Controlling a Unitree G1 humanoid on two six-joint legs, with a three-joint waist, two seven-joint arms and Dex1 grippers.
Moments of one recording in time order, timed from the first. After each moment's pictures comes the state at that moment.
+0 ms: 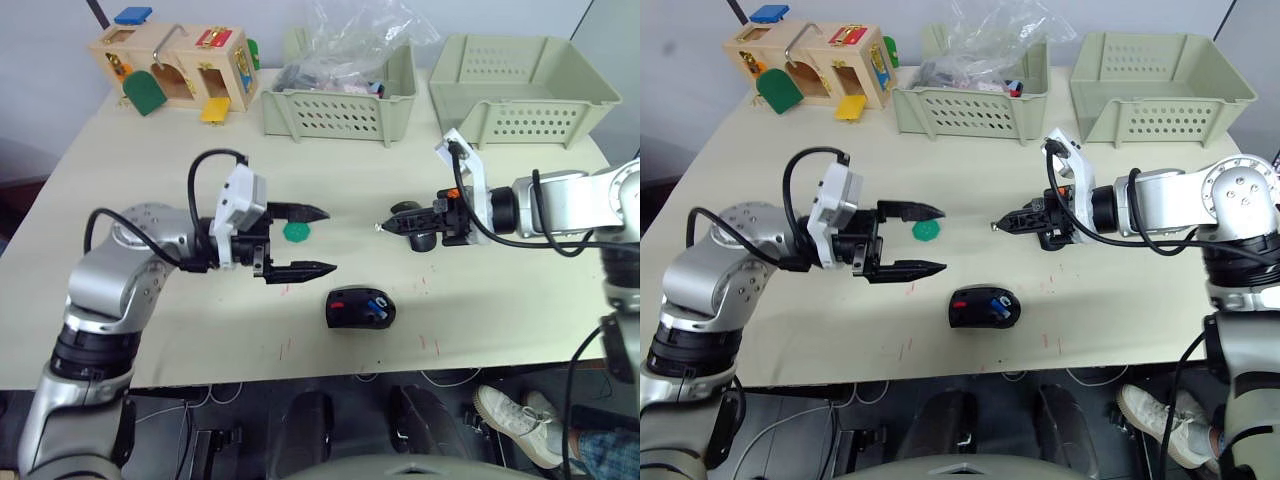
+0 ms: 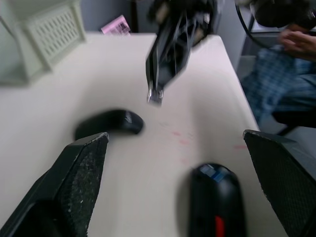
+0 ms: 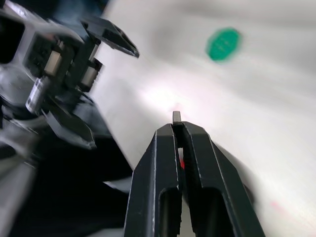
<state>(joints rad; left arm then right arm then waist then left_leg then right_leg) -0.41 0.82 -0.01 -0.29 -0.62 0.57 -1.24 -0.98 -0.80 0.16 0.03 1.95 1.45 -0.19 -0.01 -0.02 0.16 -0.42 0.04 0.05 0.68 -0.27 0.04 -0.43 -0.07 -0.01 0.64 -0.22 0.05</state>
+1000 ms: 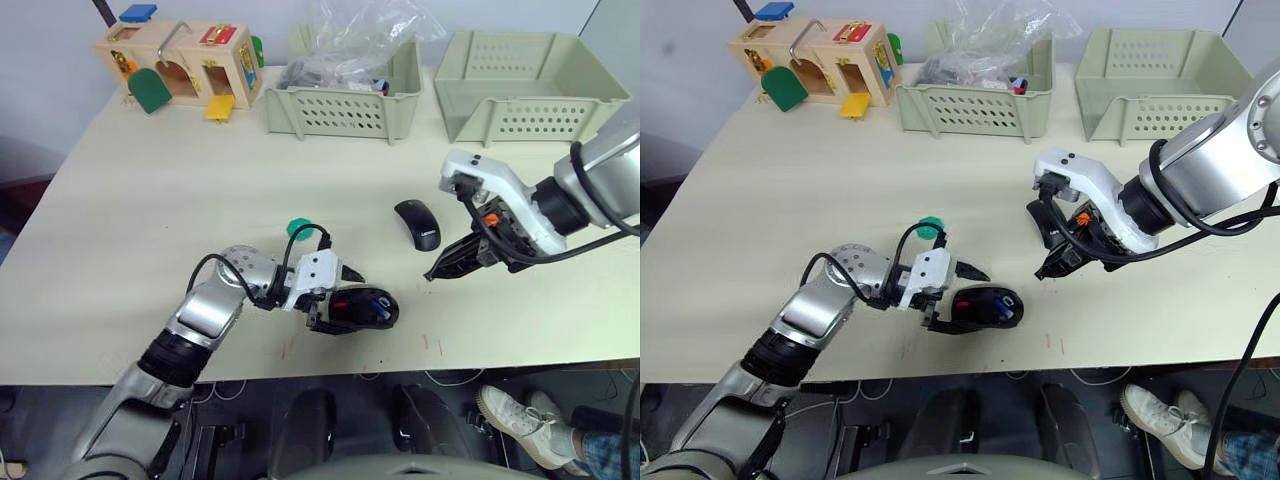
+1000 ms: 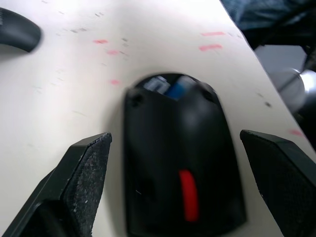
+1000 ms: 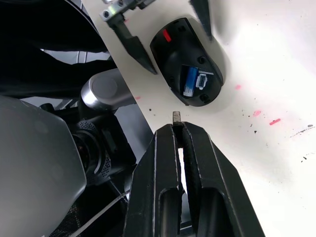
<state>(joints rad) -0.46 0.63 -0.36 -0.07 -0.18 0.25 -1.26 -1.38 -1.09 0.60 -0.11 1.92 1.61 0.12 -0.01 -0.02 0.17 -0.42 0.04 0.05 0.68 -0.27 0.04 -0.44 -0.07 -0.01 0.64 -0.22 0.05</state>
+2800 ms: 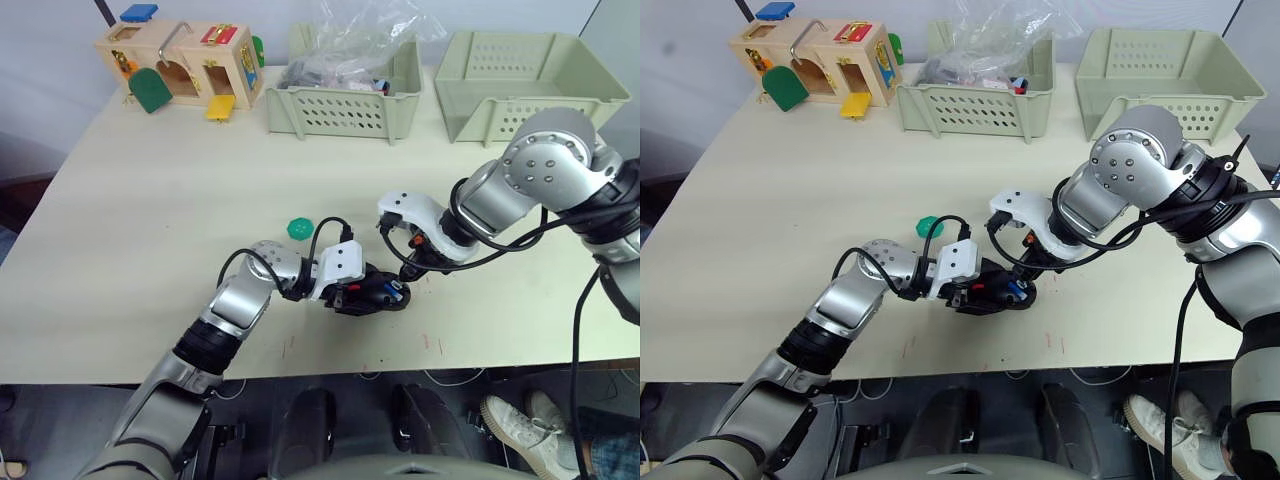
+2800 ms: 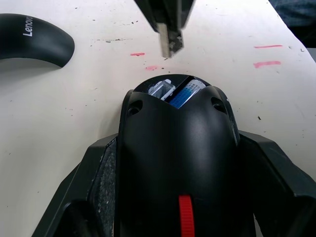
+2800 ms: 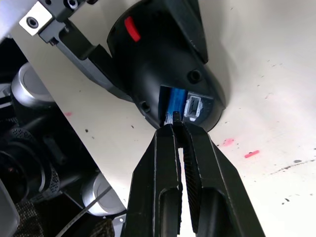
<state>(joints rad) -0.53 0.51 -0.41 0.01 -0.08 0.27 -1.18 -1.36 -0.72 0.78 0.05 1.42 1.61 0.17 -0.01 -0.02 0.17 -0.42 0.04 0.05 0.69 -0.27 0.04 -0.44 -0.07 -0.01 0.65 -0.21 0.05</state>
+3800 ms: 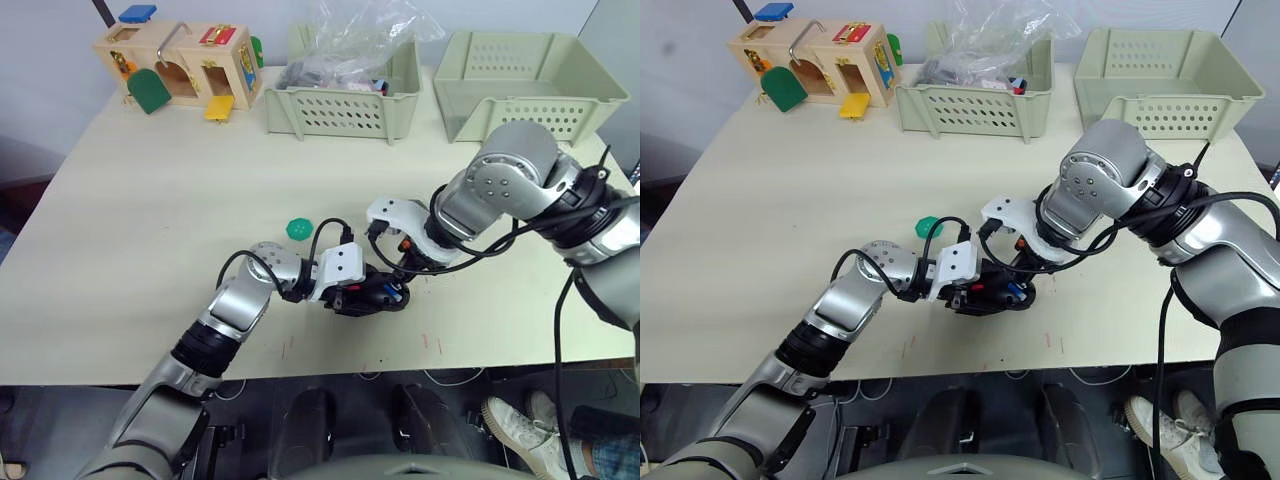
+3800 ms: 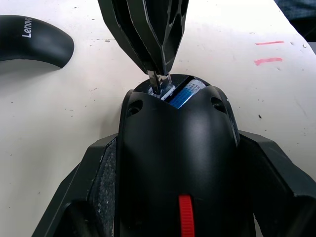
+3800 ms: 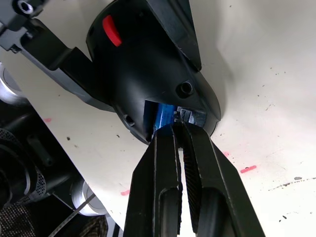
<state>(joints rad) -0.52 0.52 -0.41 -0.02 -0.06 0.28 -1.17 -1.34 -0.62 0.83 0.10 1.19 1.61 0.32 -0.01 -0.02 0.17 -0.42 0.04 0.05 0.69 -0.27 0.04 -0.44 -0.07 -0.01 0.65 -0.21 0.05</state>
